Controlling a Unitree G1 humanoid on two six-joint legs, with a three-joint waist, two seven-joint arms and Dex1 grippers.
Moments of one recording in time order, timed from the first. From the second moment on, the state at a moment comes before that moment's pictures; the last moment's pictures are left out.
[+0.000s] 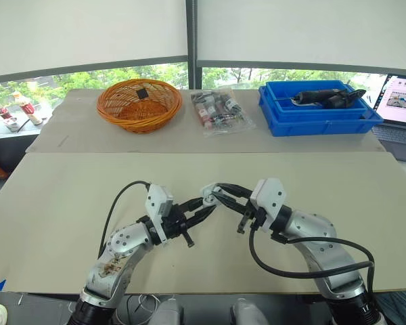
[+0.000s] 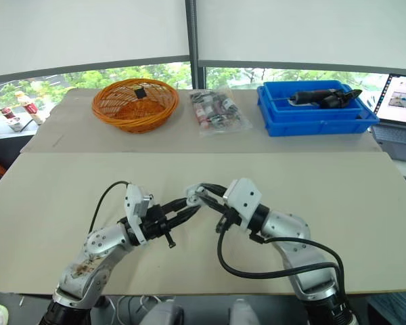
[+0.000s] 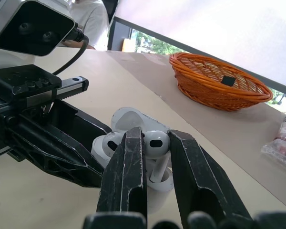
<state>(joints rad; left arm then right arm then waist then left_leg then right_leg) -0.10 0.37 -0.17 -0.38 -0.35 0.23 -0.70 -0.19 -0.42 0.17 -0.47 0.18 0.20 0.67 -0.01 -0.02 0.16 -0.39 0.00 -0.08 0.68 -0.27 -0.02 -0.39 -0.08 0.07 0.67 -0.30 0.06</state>
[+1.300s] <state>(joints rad) -0.35 0.36 -0.31 -0.14 -0.39 0.17 -1.13 -0.47 -0.91 0.14 -0.33 0.38 0.47 1.10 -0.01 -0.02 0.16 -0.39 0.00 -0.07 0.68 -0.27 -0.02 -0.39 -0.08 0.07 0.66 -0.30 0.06</state>
